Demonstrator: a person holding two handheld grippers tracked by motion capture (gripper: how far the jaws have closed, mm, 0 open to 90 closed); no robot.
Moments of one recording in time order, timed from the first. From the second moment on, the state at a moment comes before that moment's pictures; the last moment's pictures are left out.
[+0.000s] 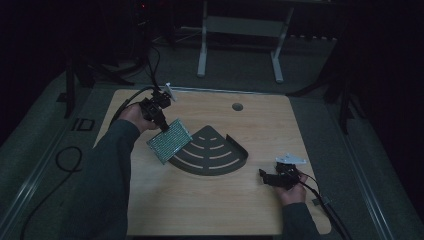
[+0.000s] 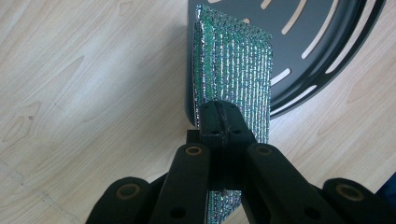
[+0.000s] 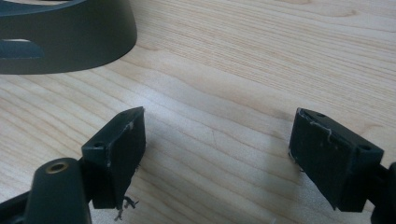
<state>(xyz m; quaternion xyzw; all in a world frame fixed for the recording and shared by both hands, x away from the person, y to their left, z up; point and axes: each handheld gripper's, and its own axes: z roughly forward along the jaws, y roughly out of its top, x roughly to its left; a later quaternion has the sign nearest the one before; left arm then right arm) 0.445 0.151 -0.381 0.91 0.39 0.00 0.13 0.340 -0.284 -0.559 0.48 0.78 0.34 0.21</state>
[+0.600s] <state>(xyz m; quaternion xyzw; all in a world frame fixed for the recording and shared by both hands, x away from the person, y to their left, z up) 0.459 0.136 -0.393 0.91 0.41 0.00 0.12 0.340 -0.284 -0.559 0.48 0.78 0.34 0.21</state>
